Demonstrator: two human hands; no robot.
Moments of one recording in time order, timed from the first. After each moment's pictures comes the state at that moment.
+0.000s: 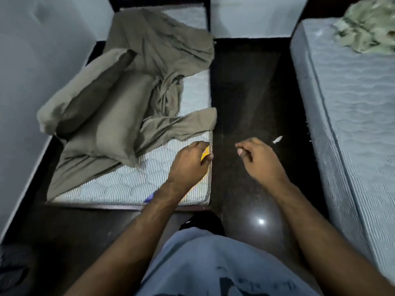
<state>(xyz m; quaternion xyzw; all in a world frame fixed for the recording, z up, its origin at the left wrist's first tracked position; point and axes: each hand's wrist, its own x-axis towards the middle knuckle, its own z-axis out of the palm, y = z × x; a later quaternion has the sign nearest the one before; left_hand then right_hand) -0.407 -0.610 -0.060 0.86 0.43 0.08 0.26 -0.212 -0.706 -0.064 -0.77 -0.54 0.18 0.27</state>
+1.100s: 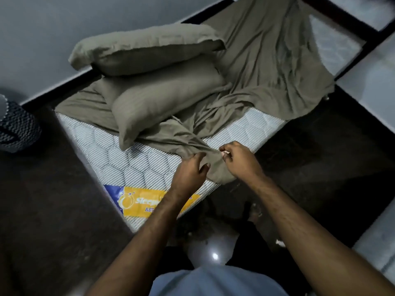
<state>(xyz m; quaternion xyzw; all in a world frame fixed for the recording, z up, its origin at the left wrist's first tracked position) -0.253 -0.369 -0.173 0.54 0.75 0.23 0.31 -0.097 -0.269 -0.158 -0.50 -0.81 0.30 0.04</state>
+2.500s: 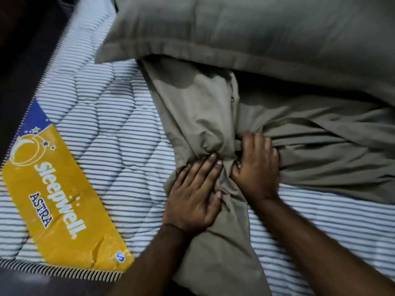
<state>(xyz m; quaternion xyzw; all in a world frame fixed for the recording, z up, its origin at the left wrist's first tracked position) -0.245 -0.253 -0.606 0.37 0.91 0.15 -0.03 -0.238 -0.073 -0.595 -0.17 -0.97 0.05 0.14</state>
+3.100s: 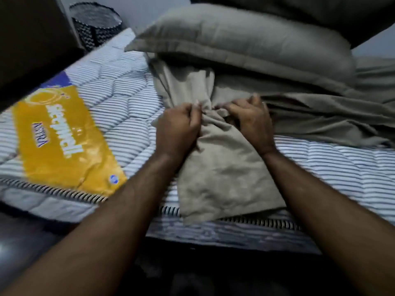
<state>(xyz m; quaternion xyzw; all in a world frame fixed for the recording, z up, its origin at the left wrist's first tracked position) -0.260 -0.260 -0.586 0.20 0.87 0.38 -0.23 -0.196 -0.091 -0.577 0.04 -0.93 0.11 0.36</state>
